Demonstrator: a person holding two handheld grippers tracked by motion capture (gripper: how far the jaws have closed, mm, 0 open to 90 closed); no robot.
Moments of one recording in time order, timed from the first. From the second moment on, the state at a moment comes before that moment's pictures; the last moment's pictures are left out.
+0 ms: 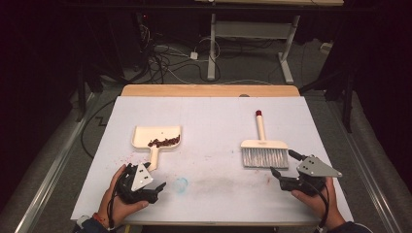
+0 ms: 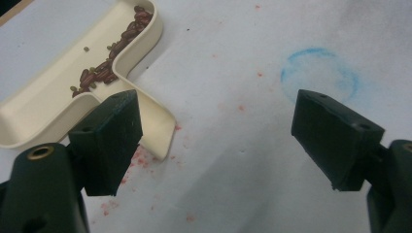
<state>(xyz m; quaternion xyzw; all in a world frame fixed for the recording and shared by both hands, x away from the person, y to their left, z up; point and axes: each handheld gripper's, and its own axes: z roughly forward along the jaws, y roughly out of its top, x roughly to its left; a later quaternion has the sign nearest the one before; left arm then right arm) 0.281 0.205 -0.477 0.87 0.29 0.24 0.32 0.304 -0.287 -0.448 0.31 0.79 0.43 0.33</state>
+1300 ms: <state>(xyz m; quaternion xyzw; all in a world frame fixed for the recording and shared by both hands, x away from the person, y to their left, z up) 0.282 0.199 -0.477 0.87 0.28 0.24 0.32 0.279 -0.291 -0.462 0.30 0.81 0.40 0.32</state>
